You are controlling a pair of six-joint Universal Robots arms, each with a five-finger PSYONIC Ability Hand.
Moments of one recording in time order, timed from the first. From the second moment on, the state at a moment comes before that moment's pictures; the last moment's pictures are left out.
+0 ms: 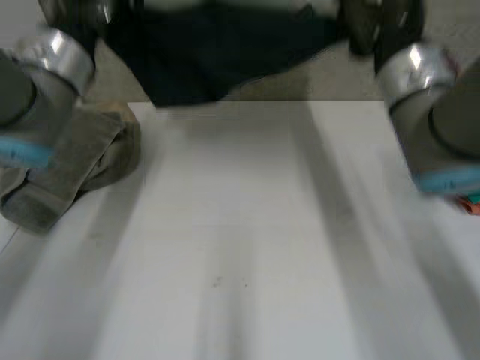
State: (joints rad) left arm 4.43 -1.97 -1.10 3.47 -1.31 3.31; right arm 2.00 -1.22 1.20 -0.39 1.47 2.62; left_hand 1.15 1.20 1.19 1.20 1.01; right_hand 1.09 1.18 1.19 1.20 1.01
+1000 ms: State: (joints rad) left arm 4.36 -1.90 -1.86 3.28 -1.35 3.62; right arm 2.00 -1.06 1.65 -0.28 1.43 2.52; left_hand 0.58 0.60 0.60 0.59 0.42; right_hand 1.09 1.19 1.19 1.20 1.01
